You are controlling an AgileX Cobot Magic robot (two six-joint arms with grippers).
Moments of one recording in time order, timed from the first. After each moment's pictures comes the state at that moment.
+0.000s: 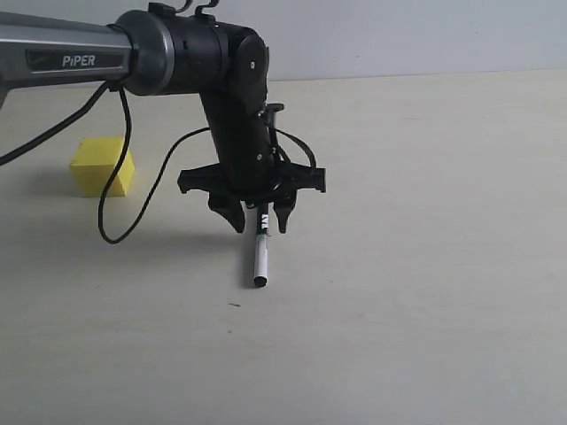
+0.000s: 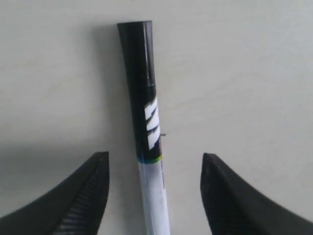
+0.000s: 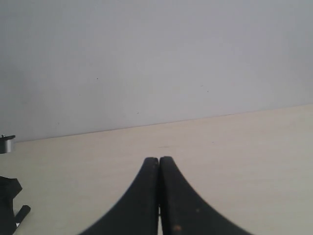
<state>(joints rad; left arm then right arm) -0.67 2.26 -1.73 -0.12 1.06 -0.47 -0.07 0.01 0.00 0.21 0.14 -0.07</state>
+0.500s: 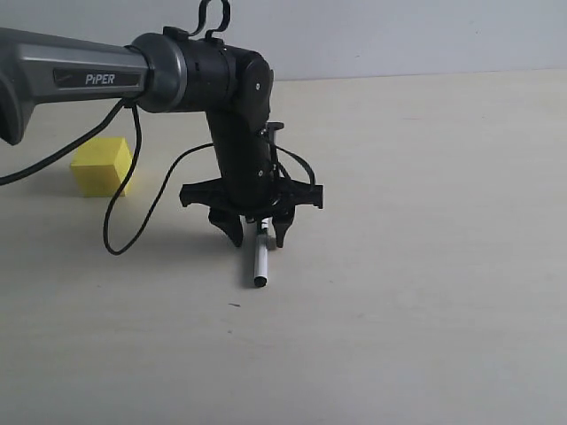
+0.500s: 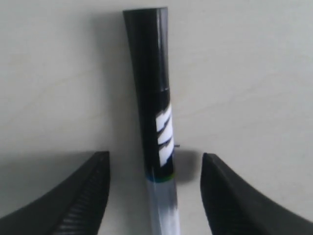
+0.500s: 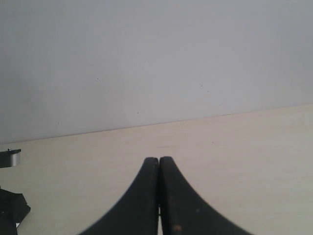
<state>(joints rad) -0.67 2.31 -1.73 -0.12 1.05 -0.47 -0.07 0.01 0.00 0.21 0.14 -0.07</state>
